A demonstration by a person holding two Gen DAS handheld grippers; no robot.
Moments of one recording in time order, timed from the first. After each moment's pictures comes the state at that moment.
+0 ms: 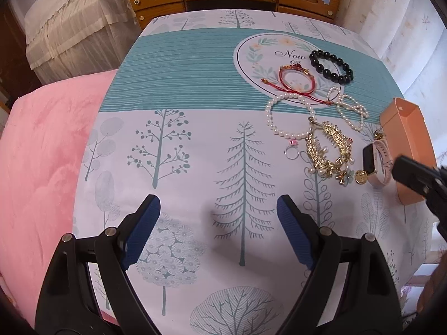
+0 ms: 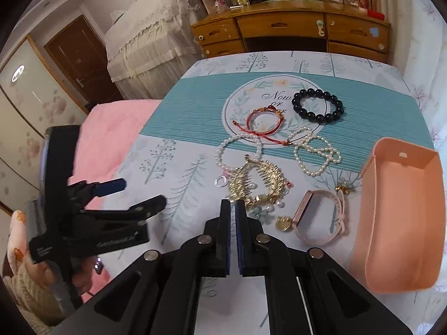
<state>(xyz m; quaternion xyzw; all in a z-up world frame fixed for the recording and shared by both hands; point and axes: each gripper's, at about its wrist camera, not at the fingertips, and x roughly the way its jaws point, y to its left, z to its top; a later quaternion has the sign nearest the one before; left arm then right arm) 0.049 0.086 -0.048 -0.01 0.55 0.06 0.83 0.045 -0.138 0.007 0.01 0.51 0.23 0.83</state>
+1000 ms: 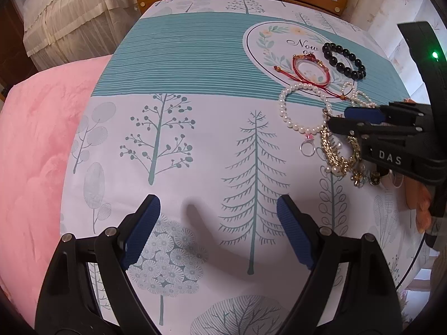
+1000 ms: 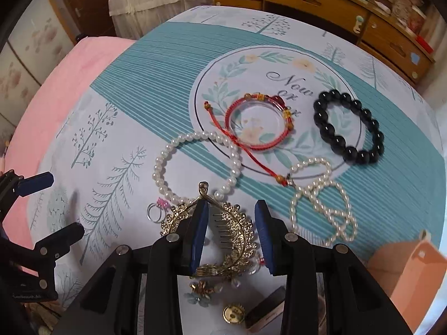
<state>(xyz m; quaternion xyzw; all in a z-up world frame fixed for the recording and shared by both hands) 0.060 0.106 -0.076 -0.03 0.57 0.05 0.82 0.168 -0.067 -0.093 -0.16 0.57 0.24 0.77</state>
